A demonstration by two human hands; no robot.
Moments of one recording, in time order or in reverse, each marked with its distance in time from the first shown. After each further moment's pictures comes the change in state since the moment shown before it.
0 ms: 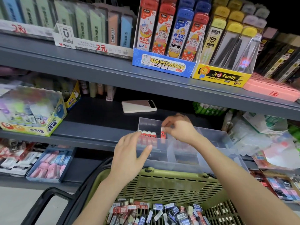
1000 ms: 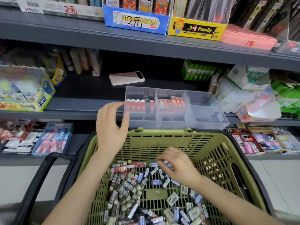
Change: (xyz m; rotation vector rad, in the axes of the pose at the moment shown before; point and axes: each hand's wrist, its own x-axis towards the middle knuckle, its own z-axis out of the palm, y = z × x) left_hand -0.037 0.019 -0.016 -0.034 0.276 0.037; right_hand -0.208 0.008 0.091 0.169 0.099 -0.314
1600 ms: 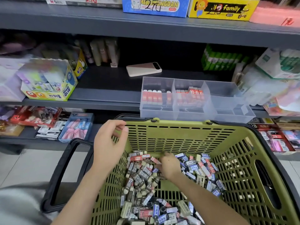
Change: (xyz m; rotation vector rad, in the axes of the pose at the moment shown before) left_hand -0.055 -0.031 -0.043 -0.130 -0.072 -0.103; right_hand 0.012 0.008 0.136 -0.249 -0.507 0.553
